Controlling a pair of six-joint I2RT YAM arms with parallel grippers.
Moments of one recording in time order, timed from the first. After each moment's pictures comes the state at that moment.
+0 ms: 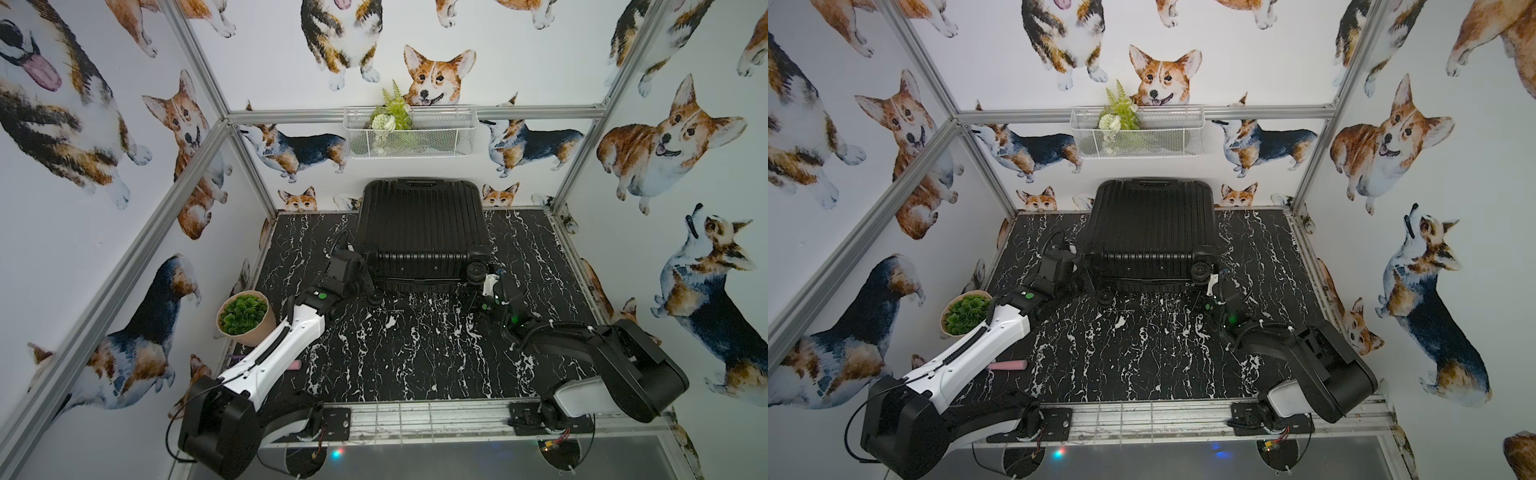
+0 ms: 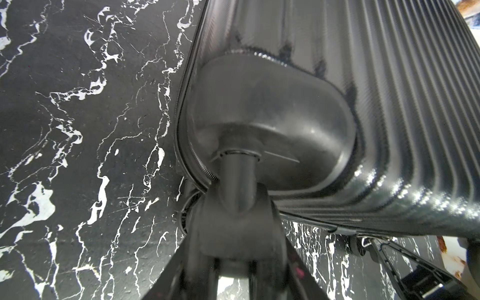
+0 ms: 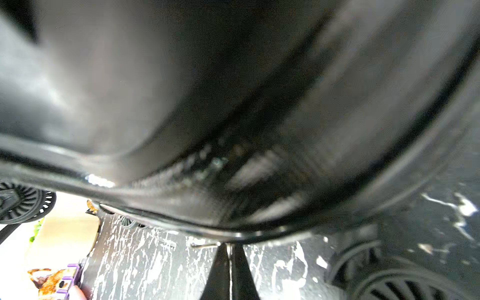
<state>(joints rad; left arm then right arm) -0.47 1.19 0.87 -0.39 -0.06 -0.65 0.53 1.40 0.39 0.56 -0.11 0.72</state>
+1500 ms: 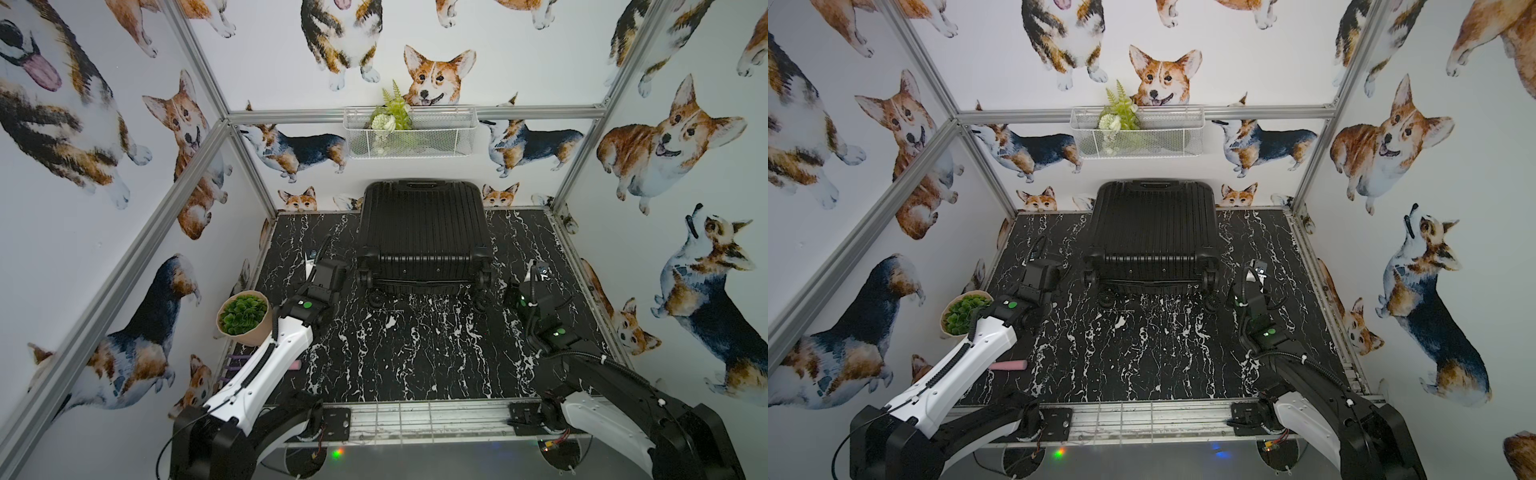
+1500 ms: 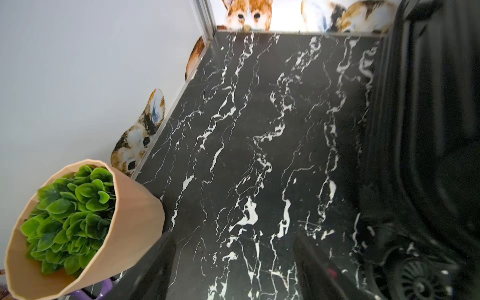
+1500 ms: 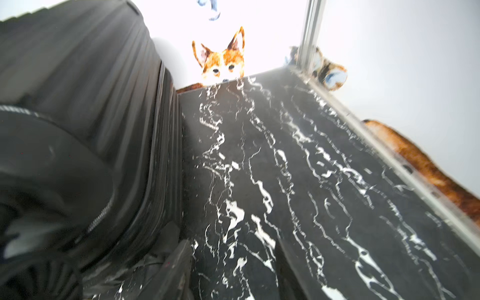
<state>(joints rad) -0.36 1.09 0.81 -0.56 -0.64 -0.35 0.45 0.93 0.43 0.03 0.55 0.38</state>
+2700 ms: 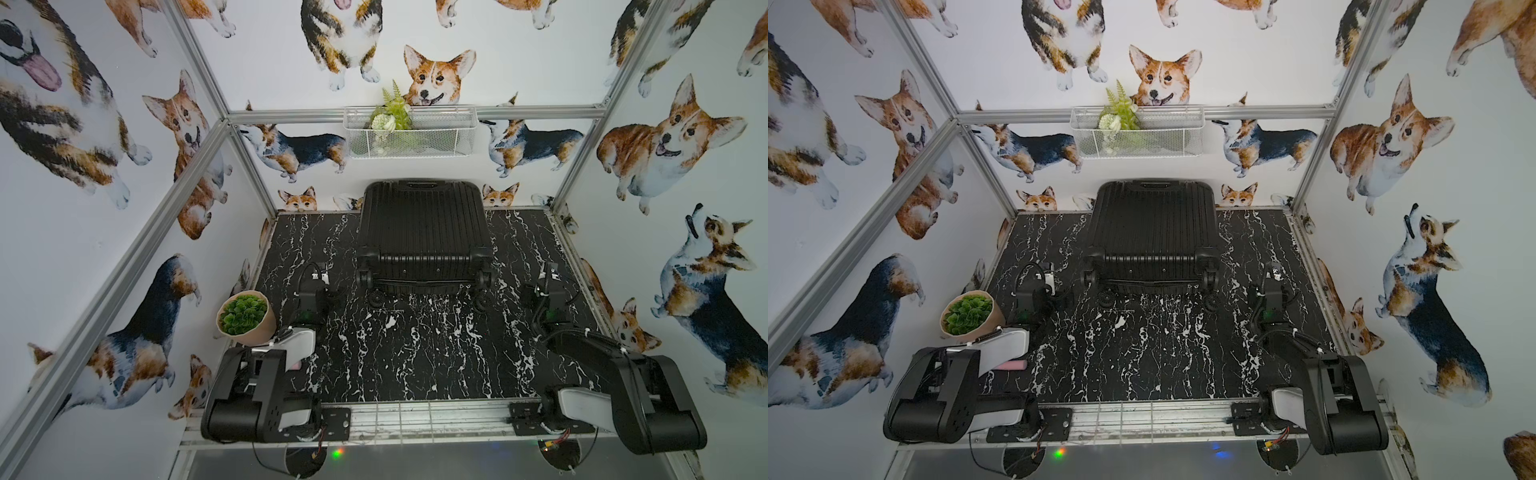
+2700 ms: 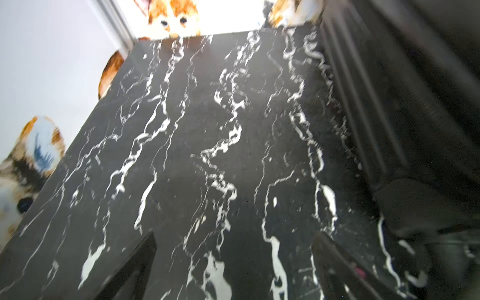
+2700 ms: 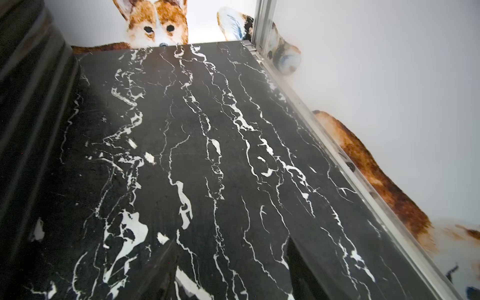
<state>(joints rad) -0.09 1.35 0.36 0.52 -0.15 0.02 0.09 1.23 0.34 0.41 0.36 0.13</state>
